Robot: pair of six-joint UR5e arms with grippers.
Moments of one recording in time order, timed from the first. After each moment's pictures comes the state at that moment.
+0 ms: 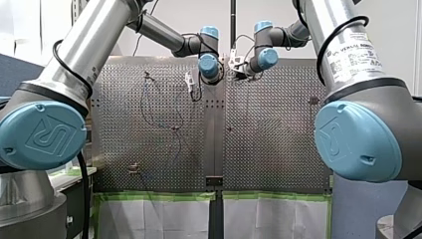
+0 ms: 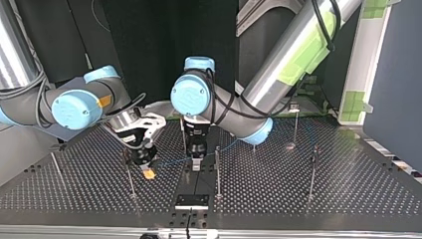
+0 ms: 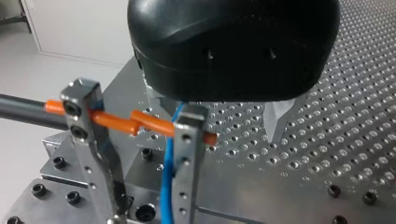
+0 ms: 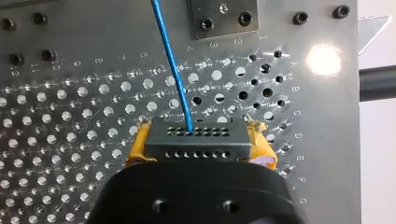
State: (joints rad) left arm -0.55 -2.04 -1.20 -3.06 -2.04 -1.77; right arm 2.05 -1.11 1.14 0.01 1.32 1.73
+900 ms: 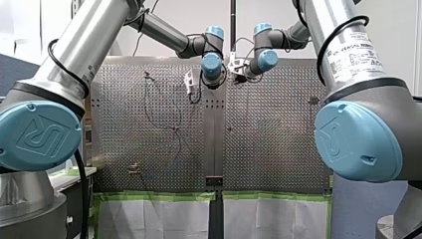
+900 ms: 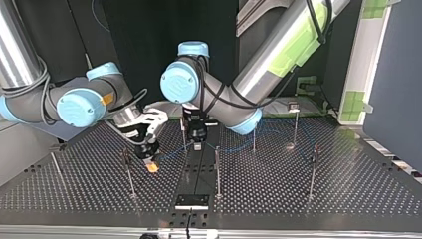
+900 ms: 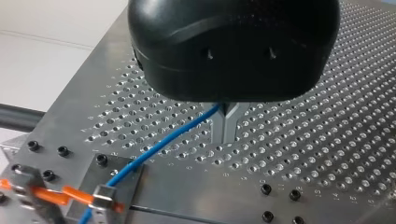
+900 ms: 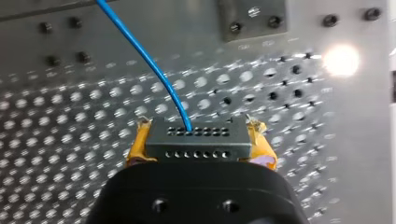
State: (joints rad) left arm -0.61 -2.02 -1.24 -3.14 -2.15 -1.76; right arm 2.05 -1.11 1.18 0.03 1.32 1.72
